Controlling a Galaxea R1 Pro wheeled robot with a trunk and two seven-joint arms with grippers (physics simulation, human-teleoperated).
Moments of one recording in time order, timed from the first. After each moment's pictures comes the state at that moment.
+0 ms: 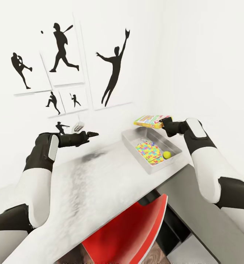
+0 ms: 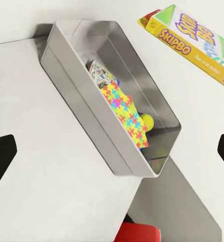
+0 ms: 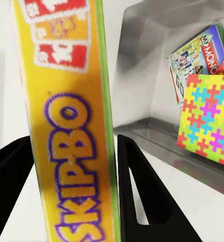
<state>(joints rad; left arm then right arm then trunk) -1.11 0.00 0.33 -0.91 0.06 1.04 -0.66 -1.33 -0.05 -0.14 -0.61 -1.24 0.49 -0.54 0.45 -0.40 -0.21</state>
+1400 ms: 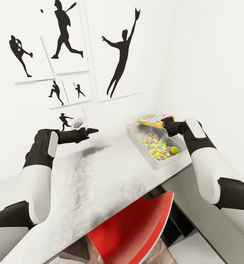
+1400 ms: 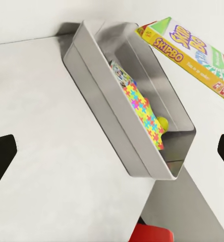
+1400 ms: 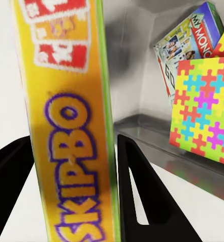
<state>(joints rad) -1.14 0.00 0.33 -0.91 0.06 1.04 -0.66 -1.32 -0.04 -0.14 -0.62 -1.25 0.42 -0.53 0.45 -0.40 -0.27</state>
